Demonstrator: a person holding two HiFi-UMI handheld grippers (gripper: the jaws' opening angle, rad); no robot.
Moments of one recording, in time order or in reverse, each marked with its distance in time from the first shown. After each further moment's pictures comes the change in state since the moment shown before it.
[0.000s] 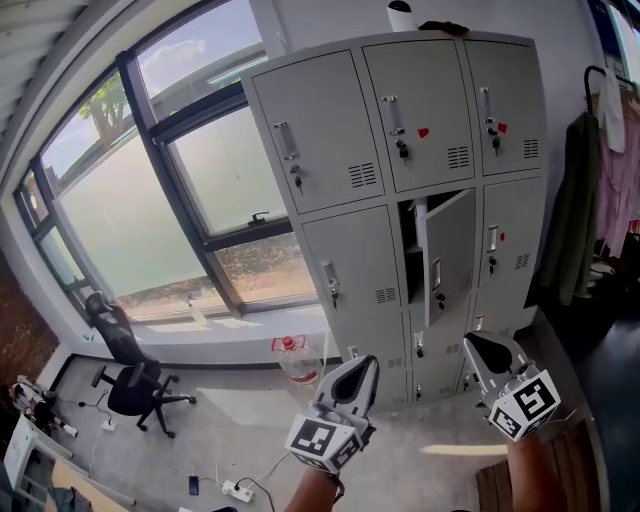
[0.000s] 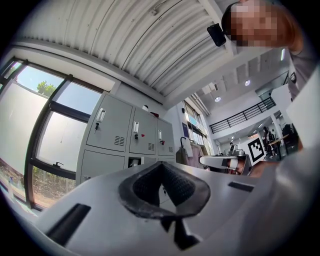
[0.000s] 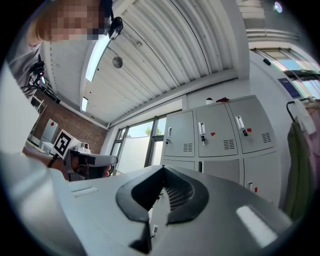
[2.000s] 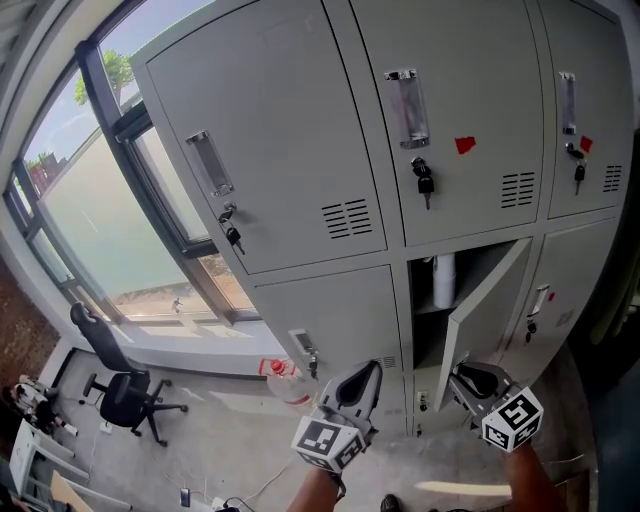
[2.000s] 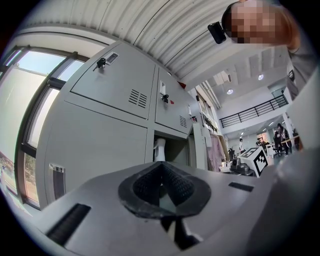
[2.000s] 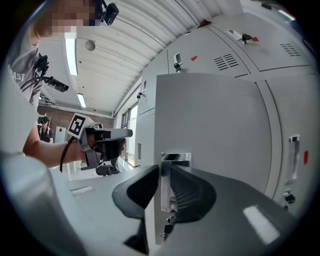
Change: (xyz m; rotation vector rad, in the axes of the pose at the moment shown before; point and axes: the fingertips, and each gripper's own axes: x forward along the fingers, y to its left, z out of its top) left arm 0.272 0.194 -0.137 -0.045 0.088 0.052; right arm 0.229 -0.196 -0.223 0.133 0.272 0.166
